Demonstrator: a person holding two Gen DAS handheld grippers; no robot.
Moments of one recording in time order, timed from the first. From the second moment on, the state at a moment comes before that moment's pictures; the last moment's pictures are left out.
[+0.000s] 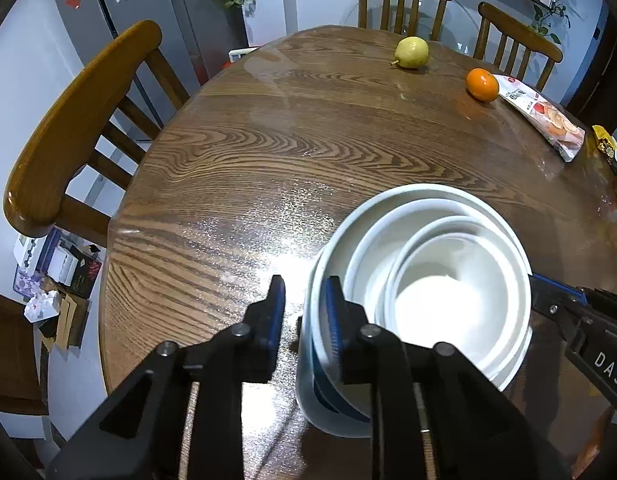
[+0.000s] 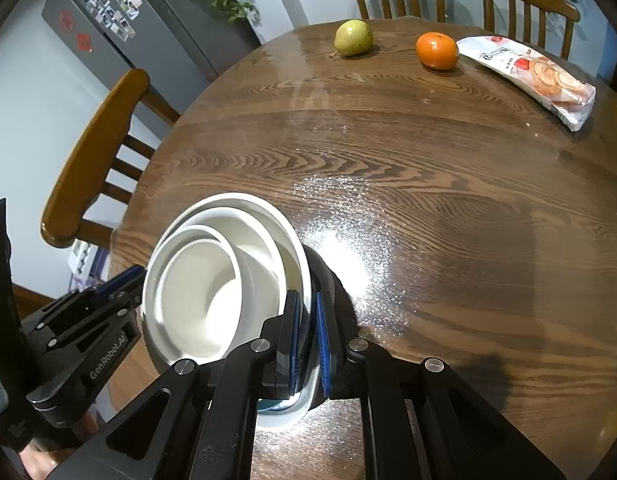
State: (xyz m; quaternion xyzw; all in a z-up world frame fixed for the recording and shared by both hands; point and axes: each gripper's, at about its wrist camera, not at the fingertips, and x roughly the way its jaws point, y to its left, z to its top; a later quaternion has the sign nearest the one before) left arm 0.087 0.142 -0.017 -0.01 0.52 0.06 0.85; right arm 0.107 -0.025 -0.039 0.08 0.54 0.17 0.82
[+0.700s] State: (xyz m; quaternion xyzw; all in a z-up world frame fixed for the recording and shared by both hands) left arm 0.078 0.153 -0.009 -0.01 0.51 0.07 0.86; right arm 0.099 -0.024 -0.029 0.07 0.53 0.17 0.83
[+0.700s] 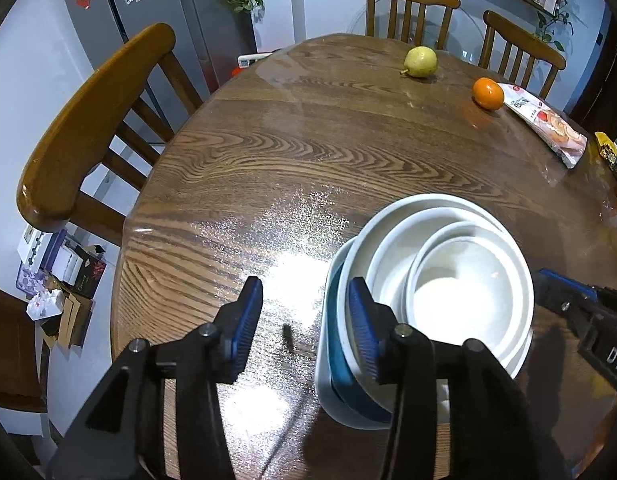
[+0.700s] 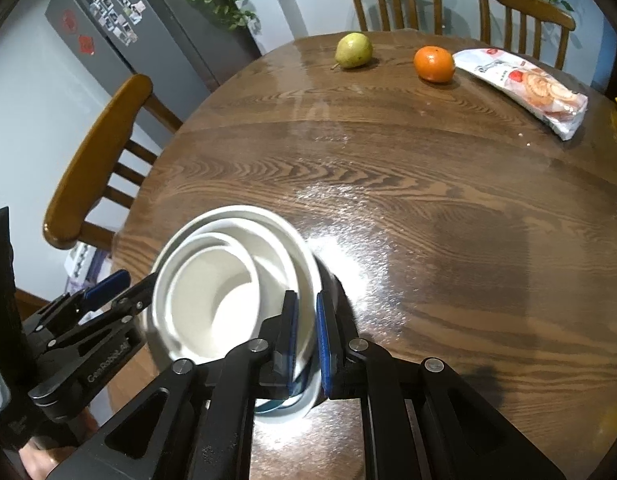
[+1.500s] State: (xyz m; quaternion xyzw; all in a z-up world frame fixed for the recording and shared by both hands) left arm 0.033 0.162 0.030 -0.03 0.46 0.06 0.89; right arm 0.044 -0.027 0.002 0.05 0.47 0.22 0.85
